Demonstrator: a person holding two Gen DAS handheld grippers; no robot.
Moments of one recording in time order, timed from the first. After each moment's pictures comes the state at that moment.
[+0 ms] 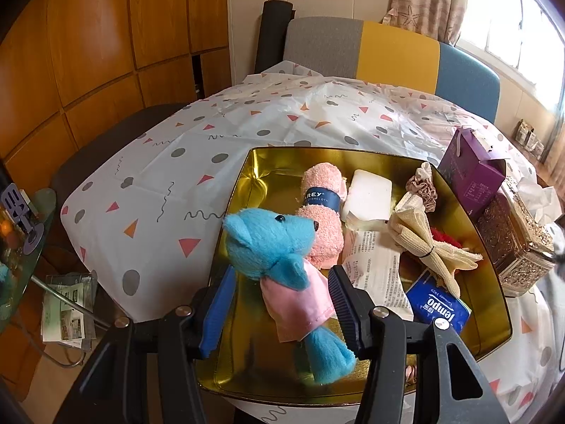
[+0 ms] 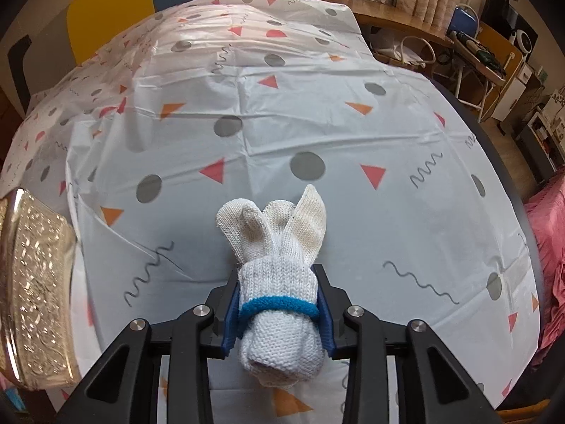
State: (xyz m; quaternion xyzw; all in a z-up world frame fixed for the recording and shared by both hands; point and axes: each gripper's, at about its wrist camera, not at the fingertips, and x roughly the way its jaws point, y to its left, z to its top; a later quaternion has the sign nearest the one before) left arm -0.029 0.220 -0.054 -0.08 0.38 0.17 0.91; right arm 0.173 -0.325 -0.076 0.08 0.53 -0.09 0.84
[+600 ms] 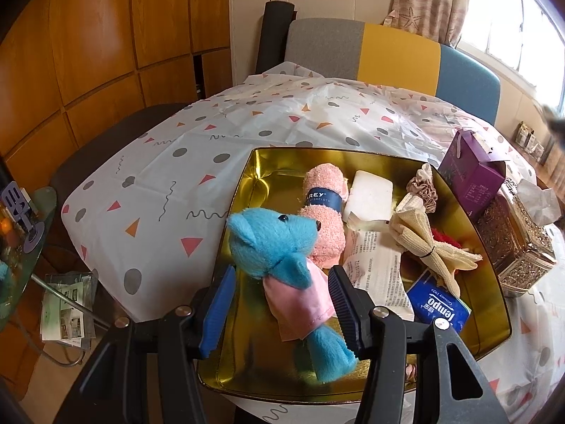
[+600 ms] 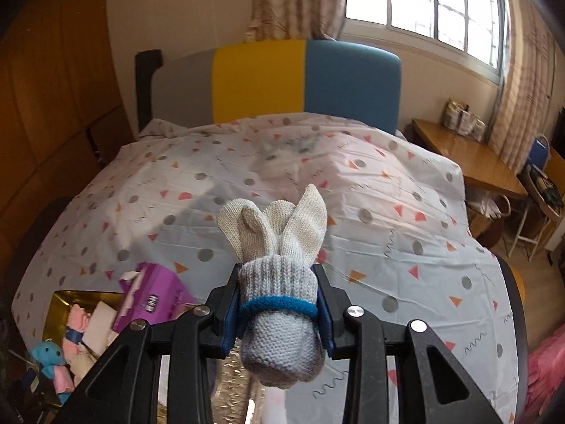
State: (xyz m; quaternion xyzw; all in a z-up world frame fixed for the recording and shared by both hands) left arm -0.032 0.221 -0.053 -0.08 0.38 0.17 0.91; right arm 0.209 -0.150 0.103 -0.01 0.37 0.10 0.92
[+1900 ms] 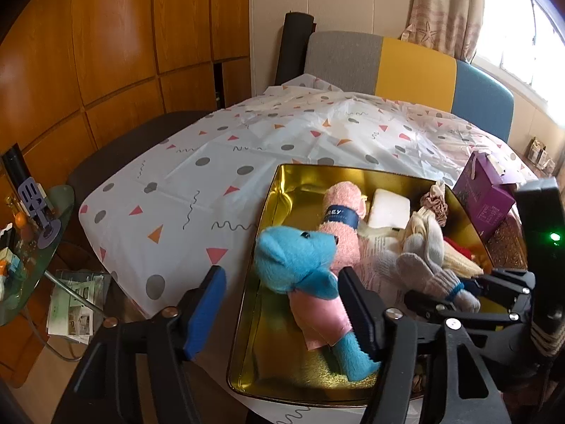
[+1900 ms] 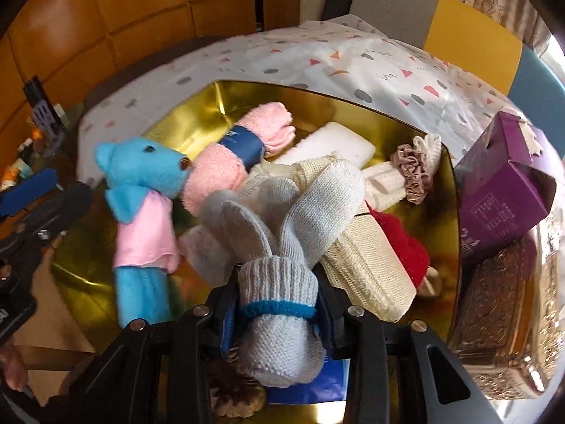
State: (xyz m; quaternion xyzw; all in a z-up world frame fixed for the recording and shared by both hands) left arm -0.041 0.233 -0.041 -0.09 0.35 0.21 0.91; right arm 0.059 0.104 -0.074 -0.17 0.46 0.34 0.80
